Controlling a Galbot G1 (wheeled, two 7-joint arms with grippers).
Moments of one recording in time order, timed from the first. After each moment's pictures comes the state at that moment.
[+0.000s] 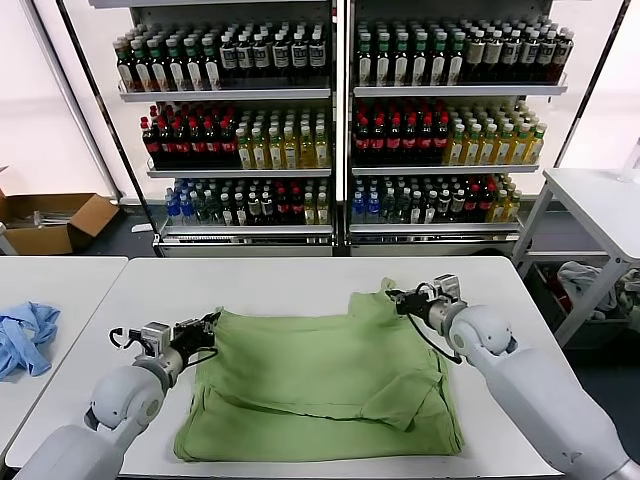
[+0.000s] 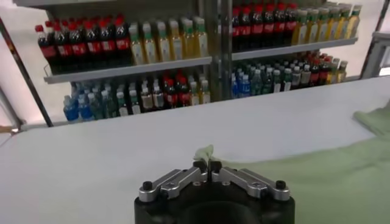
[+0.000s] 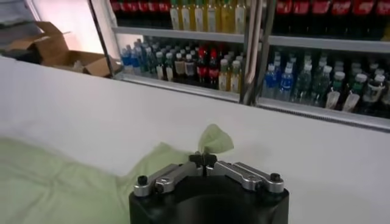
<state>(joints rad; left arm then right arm) 1.05 -0.84 -0.26 -1.81 -0.70 0.47 -0.14 -0.65 0.86 -0.03 1.62 0.84 -0.56 -0.03</state>
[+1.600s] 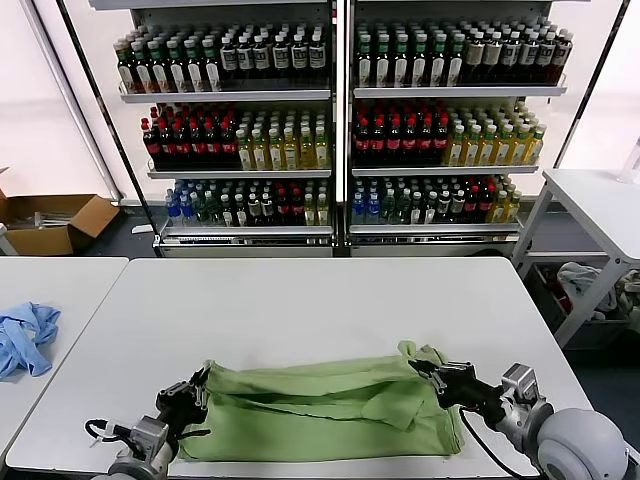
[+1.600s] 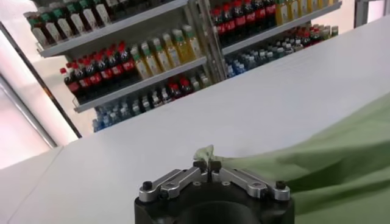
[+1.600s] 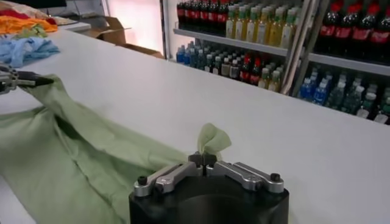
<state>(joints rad) 1.59 -0.82 -0.38 -2.18 -0.38 0.40 -0.31 -1.45 0.61 0.47 2.16 0.74 -0.46 -0.16</state>
